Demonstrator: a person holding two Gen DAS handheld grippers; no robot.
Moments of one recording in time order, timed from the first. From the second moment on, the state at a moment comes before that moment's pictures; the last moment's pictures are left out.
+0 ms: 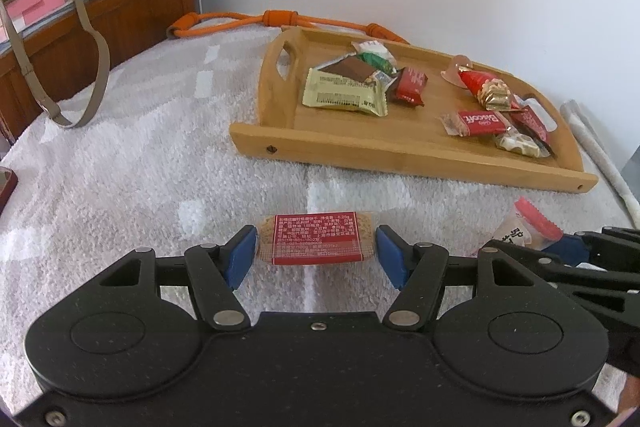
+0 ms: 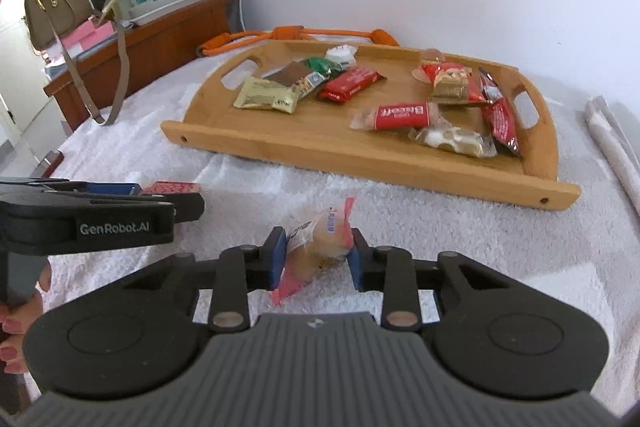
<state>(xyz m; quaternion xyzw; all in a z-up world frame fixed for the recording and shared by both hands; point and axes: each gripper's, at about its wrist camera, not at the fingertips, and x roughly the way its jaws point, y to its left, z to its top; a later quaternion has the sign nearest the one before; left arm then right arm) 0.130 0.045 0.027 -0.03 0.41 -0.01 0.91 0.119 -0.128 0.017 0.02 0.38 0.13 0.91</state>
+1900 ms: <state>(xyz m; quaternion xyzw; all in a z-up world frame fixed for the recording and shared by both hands) 0.279 0.020 0.013 -0.04 0.41 -0.05 0.91 0.289 -0.171 0.032 0.09 0.38 0.06 0.92</state>
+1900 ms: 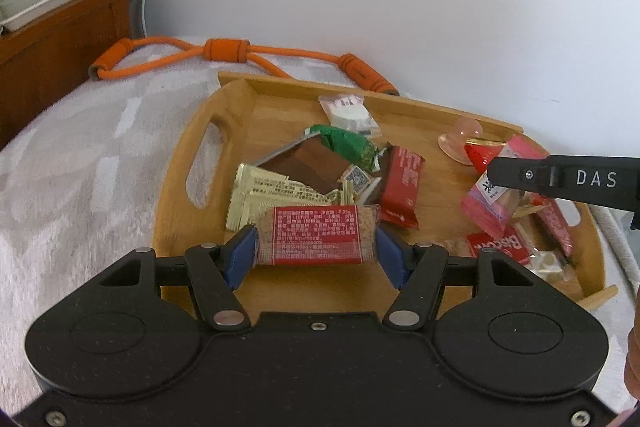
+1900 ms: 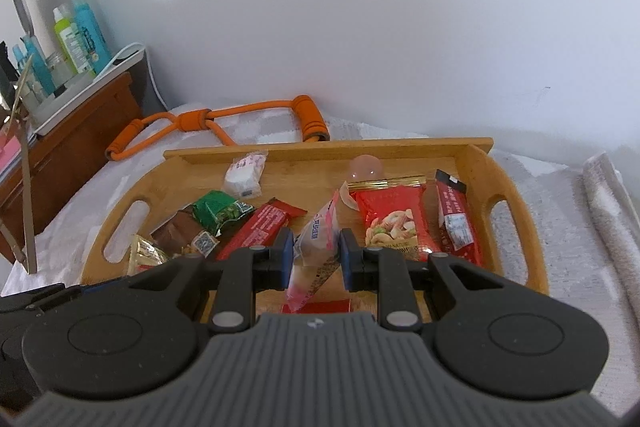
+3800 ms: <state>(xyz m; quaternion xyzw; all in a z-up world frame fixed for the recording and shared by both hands) 0.254 0.015 0.037 -0.01 0.35 -0.05 0.94 0.256 -0.168 0.058 0.08 0.32 0.07 0.94</state>
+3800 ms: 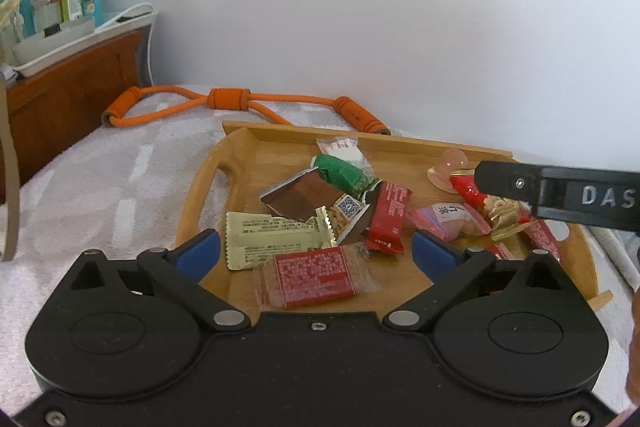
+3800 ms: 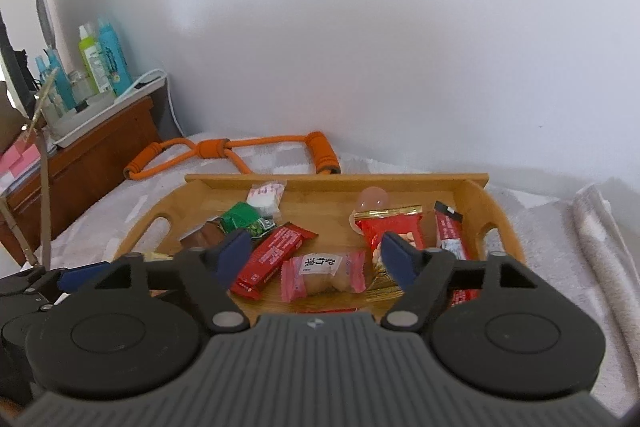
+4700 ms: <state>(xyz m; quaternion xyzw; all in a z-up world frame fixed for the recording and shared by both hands) 0.138 0.026 0.080 -0.01 0.36 -0.03 0.93 0.139 -0.159 0.098 0.01 0.26 0.05 0.96</state>
